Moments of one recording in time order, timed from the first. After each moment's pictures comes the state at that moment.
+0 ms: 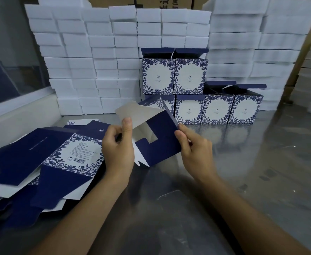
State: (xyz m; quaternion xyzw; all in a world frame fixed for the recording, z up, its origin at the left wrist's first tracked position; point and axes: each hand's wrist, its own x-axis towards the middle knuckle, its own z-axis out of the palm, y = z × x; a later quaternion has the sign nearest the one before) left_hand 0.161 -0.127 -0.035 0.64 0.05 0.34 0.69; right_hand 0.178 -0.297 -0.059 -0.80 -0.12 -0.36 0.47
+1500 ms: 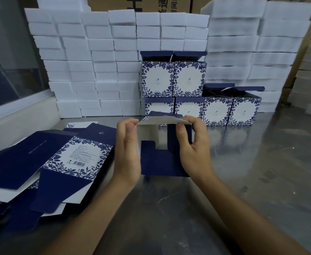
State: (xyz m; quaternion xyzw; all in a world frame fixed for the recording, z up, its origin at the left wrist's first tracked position) left_hand 0.151 -0.136 -0.033 0.64 -0.17 0.30 0.69; right_hand 0.167 -0.283 -0.036 -0.73 -0.16 -0.35 0.57
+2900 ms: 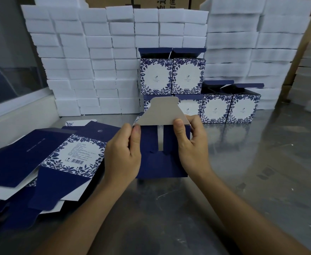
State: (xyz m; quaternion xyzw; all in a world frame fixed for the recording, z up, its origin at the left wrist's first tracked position) left_hand 0.160 -0.121 -0.043 0.77 -0.16 0.48 0.39; right_hand 0.162 -0.279 -0.031 -0.70 -0.15 -0.30 0.63
